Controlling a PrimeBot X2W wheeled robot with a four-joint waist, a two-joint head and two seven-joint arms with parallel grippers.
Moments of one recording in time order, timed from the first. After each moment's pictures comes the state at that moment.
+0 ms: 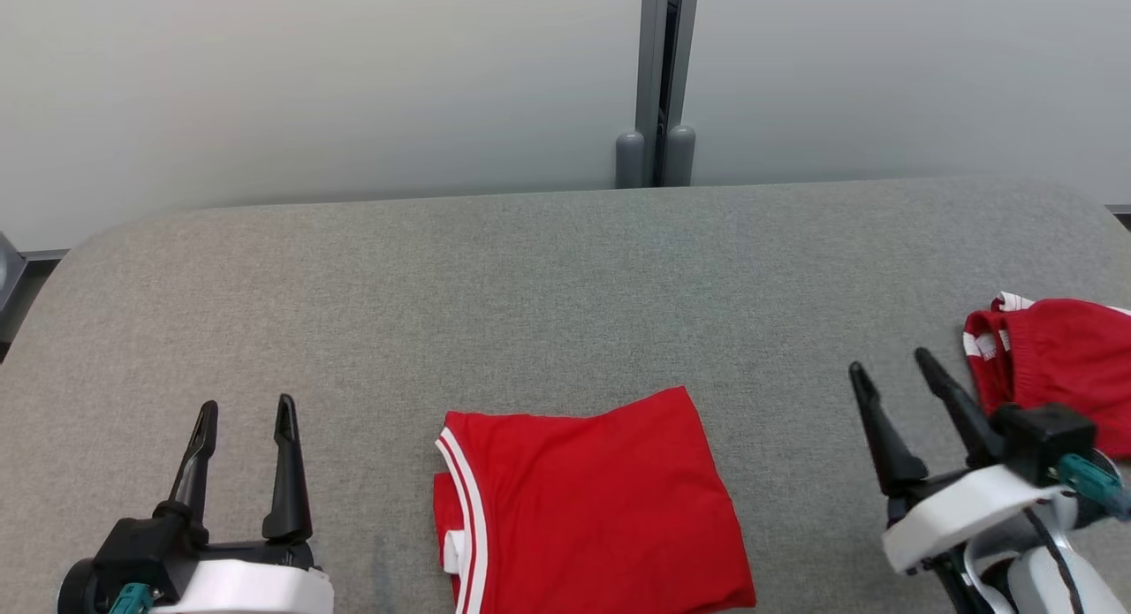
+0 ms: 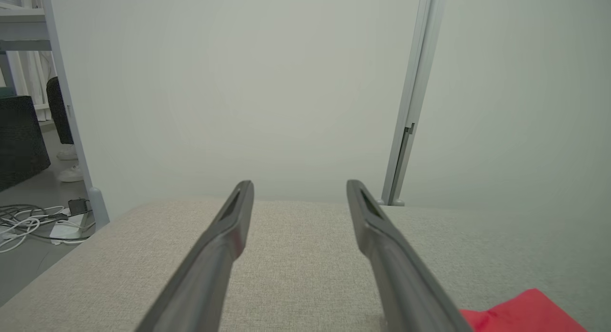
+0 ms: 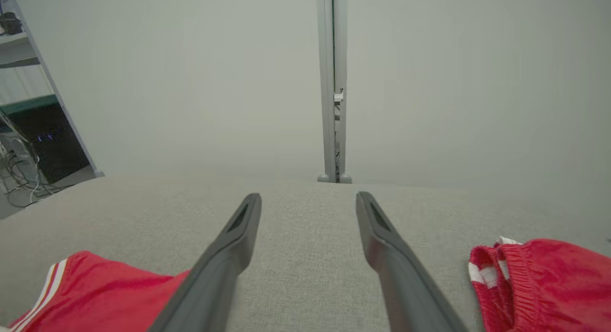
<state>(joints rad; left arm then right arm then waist) 0.04 0.07 0.02 0.08 -0.21 0.01 -0.26 -0.13 -0.19 0.14 0.20 0.31 0.13 -0.20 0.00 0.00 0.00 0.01</state>
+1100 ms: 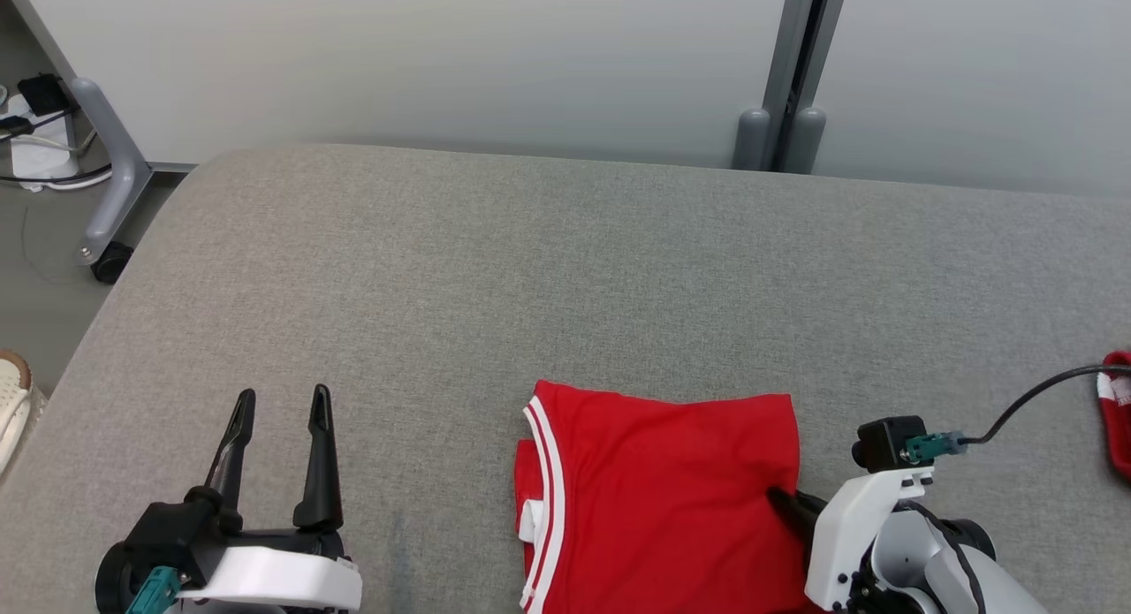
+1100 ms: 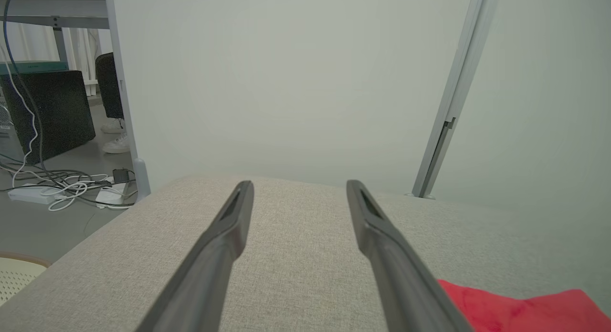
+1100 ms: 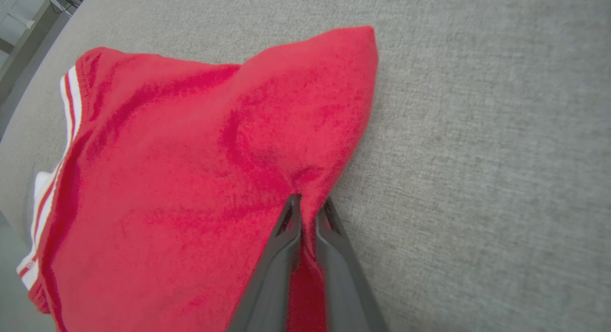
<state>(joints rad) 0.01 0.05 -0.03 0.11 -0.24 0.01 -0.26 -0.32 -0.17 0.43 0.63 0.65 0.13 0.28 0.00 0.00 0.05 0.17</state>
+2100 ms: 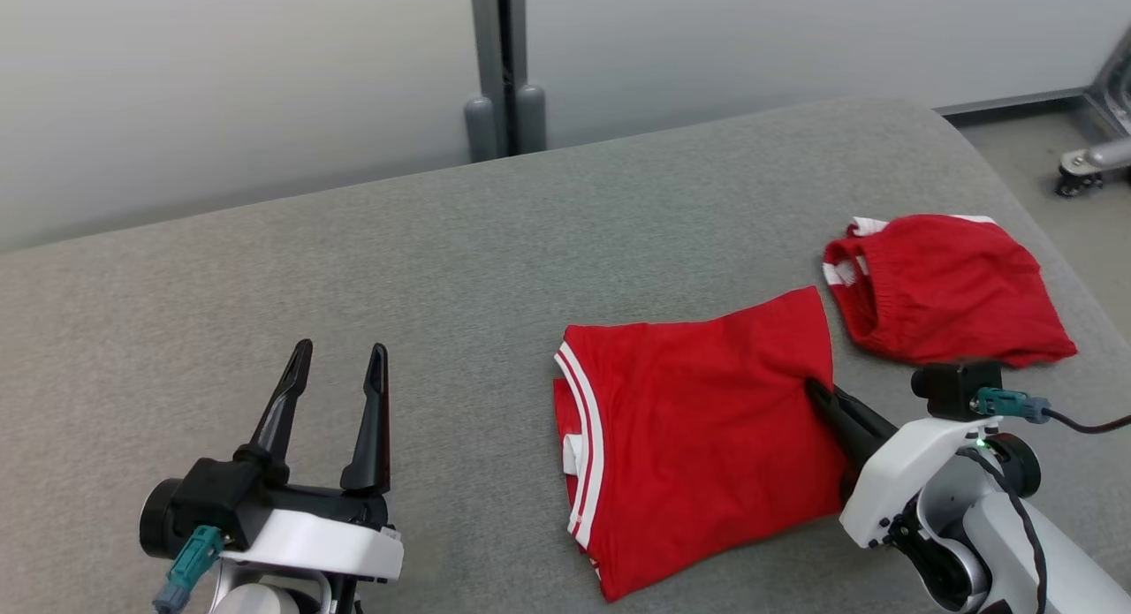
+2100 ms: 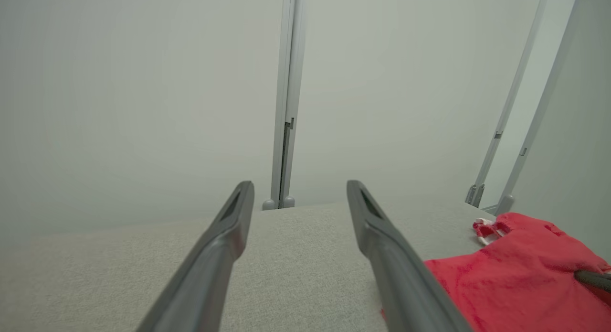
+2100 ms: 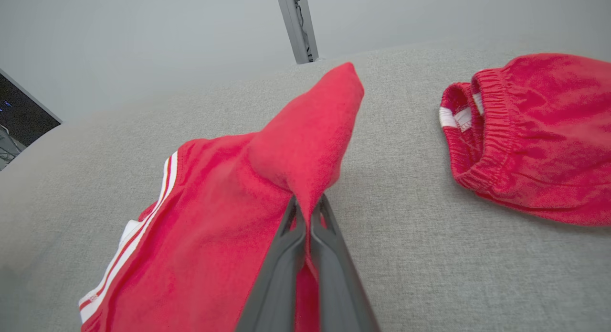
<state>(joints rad) -0.07 0.05 -0.11 0.10 -0.23 -0.04 -0.26 -0.38 -0.28 0.49 0.52 0.68 0.13 0.00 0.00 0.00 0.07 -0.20</state>
